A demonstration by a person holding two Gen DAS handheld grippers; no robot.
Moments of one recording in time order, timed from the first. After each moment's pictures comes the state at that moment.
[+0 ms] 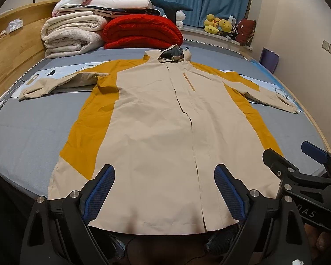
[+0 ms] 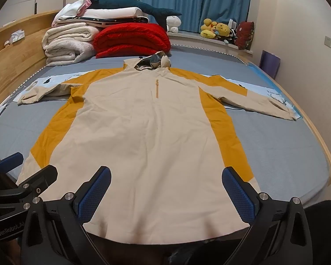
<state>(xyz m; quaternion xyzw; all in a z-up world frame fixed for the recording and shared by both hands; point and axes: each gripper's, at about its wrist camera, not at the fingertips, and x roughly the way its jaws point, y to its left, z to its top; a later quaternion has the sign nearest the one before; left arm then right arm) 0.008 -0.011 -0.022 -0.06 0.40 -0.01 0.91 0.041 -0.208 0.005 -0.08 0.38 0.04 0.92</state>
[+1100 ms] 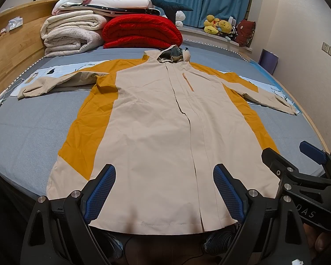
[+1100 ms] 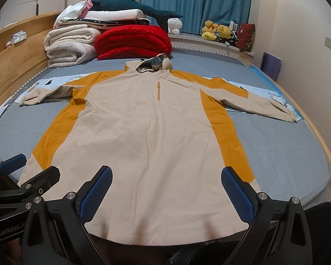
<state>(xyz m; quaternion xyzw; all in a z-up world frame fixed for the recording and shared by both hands) 0.008 -0.011 -0.022 -0.06 0.40 -0.01 0.91 0.045 -0.201 0.005 -0.08 0.38 0.04 0.92</state>
